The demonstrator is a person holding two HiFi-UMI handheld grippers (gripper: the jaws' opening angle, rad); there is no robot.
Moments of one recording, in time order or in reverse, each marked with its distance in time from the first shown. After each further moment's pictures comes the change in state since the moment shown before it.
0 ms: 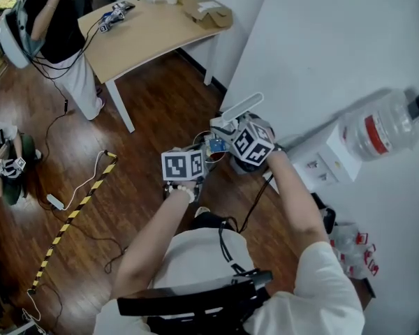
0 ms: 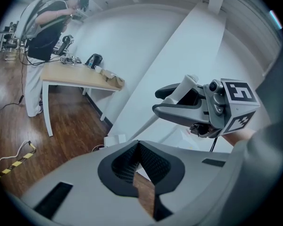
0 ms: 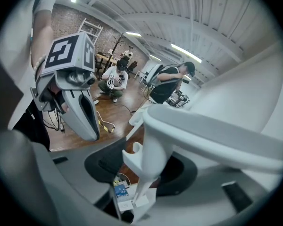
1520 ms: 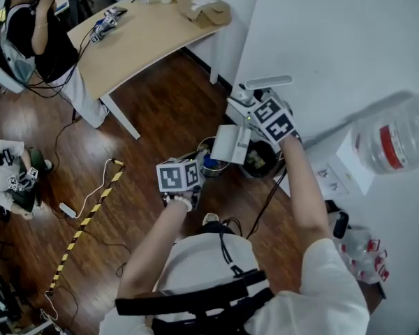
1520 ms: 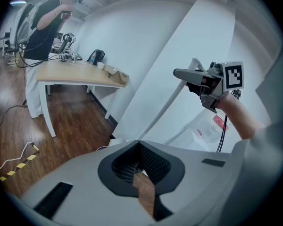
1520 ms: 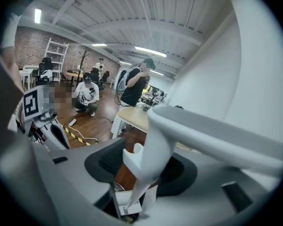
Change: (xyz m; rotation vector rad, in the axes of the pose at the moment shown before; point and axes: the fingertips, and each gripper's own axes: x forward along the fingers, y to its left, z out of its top) left arm 0.076 0.012 0.033 -0.016 0.057 0.087; right arm -0.013 -0.180 -0.063 0.364 -0.052 -0.121
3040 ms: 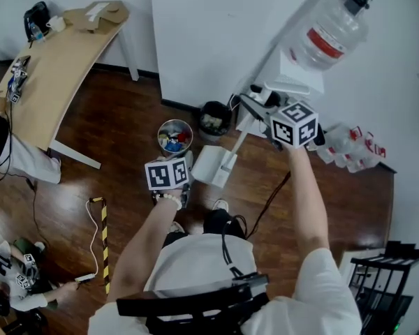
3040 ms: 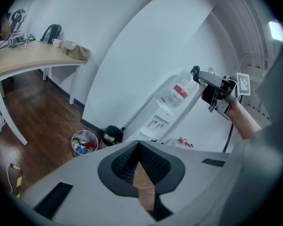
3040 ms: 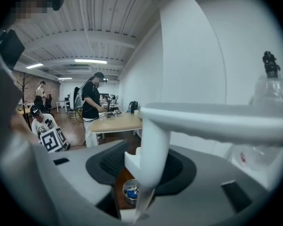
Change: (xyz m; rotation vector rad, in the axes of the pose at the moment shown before) left arm -0.026 -0.027 -0.084 0.264 0.326 -0.397; right arm -0.205 0.082 -0.065 0.602 -0.024 -0.479
